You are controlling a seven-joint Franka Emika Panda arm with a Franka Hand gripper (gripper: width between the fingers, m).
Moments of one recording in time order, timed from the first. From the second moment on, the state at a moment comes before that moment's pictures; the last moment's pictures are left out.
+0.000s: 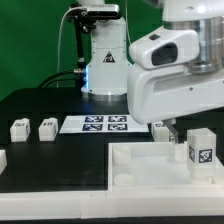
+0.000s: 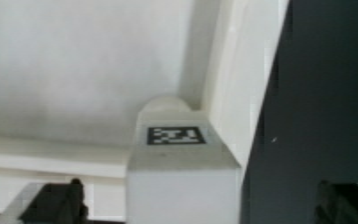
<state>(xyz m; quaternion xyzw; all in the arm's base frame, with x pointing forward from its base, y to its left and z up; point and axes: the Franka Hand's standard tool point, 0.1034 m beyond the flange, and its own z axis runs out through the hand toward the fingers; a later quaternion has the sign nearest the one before) 0.629 0.119 0.092 -0.99 -0.09 0.05 0.07</state>
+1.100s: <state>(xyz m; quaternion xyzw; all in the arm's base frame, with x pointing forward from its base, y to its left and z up) 0.632 0.112 0.087 -0.99 0.08 0.01 0.08</state>
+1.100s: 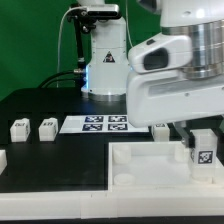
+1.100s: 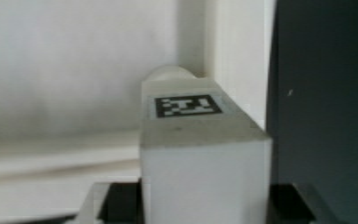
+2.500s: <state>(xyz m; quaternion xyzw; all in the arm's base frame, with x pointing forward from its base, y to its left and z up) 0.627 0.101 0.084 -0.75 0.65 0.05 0.11</state>
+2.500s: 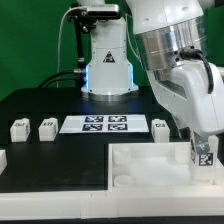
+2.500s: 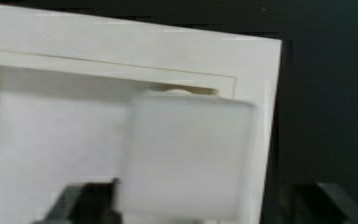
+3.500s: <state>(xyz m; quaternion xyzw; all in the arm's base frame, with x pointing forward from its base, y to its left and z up) 0.624 0.114 0.078 -0.98 0.15 0.00 0.10</state>
